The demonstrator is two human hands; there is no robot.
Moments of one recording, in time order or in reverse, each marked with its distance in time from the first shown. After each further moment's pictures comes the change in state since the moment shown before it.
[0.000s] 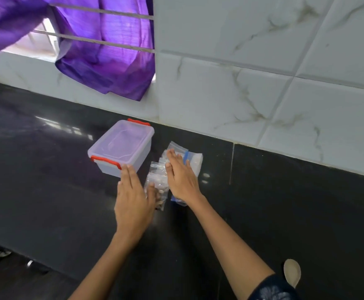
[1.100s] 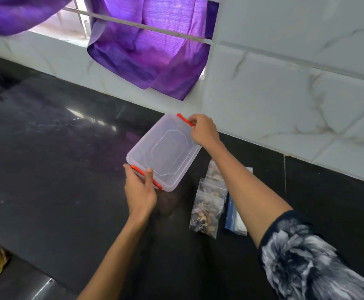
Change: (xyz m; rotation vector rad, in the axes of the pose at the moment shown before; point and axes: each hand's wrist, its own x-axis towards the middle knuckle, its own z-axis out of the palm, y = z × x) left_hand 0.112 -0.090 -0.037 -0.746 0.043 -0.516; right_hand 0.208 -0.071 0.018 -0.179 0.088 0.147
